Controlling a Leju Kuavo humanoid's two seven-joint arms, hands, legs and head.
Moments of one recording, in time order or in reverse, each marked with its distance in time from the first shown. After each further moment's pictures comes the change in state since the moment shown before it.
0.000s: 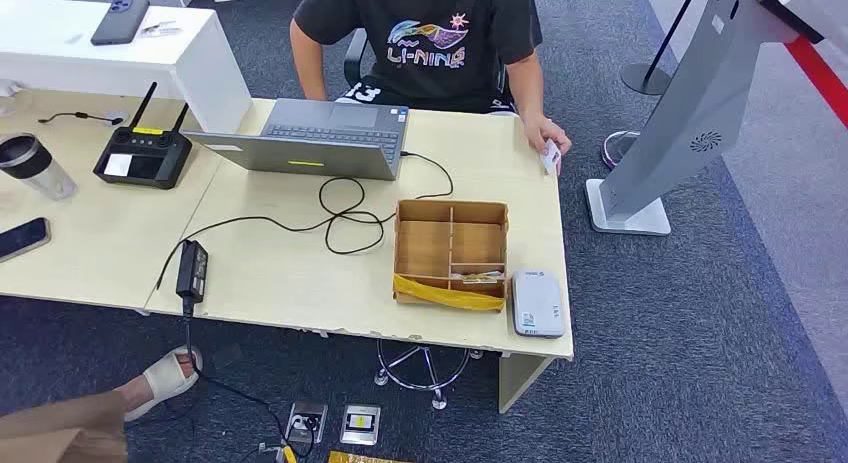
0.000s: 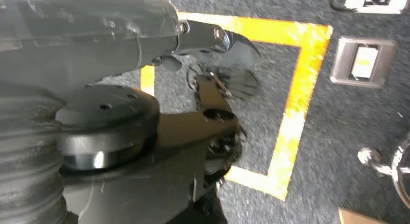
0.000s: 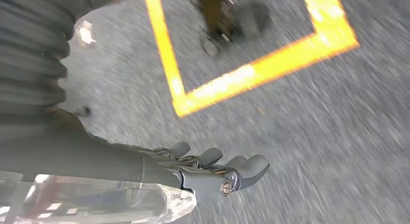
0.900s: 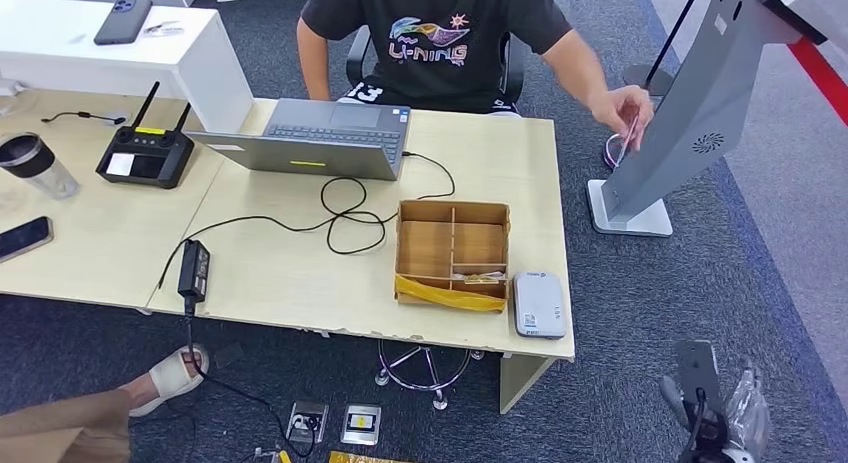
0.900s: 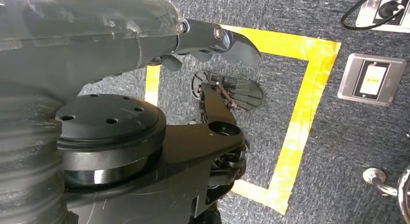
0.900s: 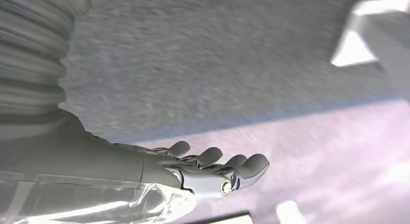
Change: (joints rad) left arm -0.007 0.003 -0.070 0.028 0.086 0.036 -0.031; right arm 0.109 -0.161 -0.414 -0.874 1.227 -0.134 0.331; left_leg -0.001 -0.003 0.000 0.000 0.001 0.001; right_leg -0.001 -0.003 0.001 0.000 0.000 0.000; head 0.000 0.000
